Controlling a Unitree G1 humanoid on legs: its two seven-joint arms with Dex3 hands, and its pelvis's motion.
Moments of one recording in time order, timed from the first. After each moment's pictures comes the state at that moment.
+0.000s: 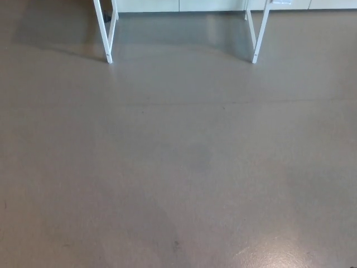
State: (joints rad) left_arm 0.02 0.40 0.54 0.93 -0.18 0.05 -0.30; right_arm -0.05 -0.32 -0.48 0.96 0.16 0.03 0.25
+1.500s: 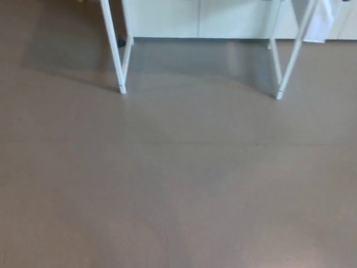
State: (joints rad) left_arm 0.15 0.44 0.57 1.09 -0.33 0.00 -0.49; right_arm 0.17 -0.33 -0.60 1.17 0.33 -0.14 0.48
